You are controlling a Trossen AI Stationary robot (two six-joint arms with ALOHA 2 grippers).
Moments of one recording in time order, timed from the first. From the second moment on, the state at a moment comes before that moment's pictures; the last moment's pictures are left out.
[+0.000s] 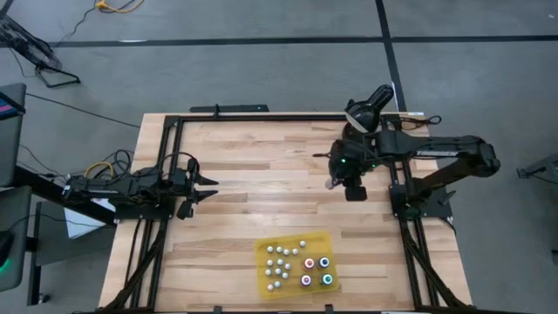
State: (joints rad) left arm -0.03 0.01 0.01 0.04 -0.06 -0.06; right arm -0.07 1.32 1.23 -1.15 0.01 -0.21
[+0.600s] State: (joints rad) left arm -0.03 0.01 0.01 0.04 -0.06 -0.06; right arm 0.17 1.59 1.71 -1.39 0.08 -0.10
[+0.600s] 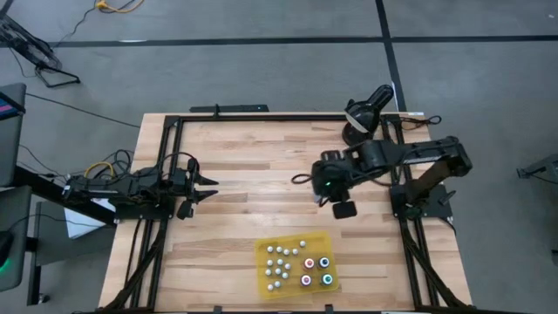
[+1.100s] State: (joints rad) left arm -0.03 0.01 0.01 0.04 -0.06 -0.06; right arm 0.32 1.93 2.11 -1.51 0.10 0.16
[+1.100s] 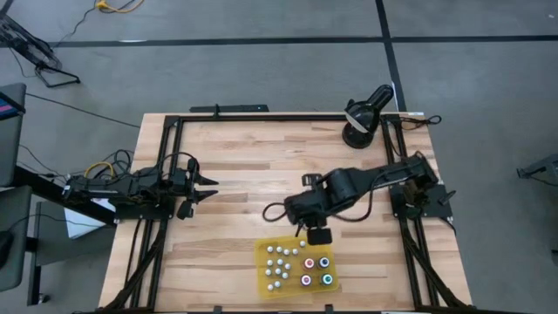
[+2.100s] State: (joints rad) left arm -0.03 0.01 0.01 0.04 -0.06 -0.06; right arm 0.44 2.04 2.09 -1.57 0.06 0.75
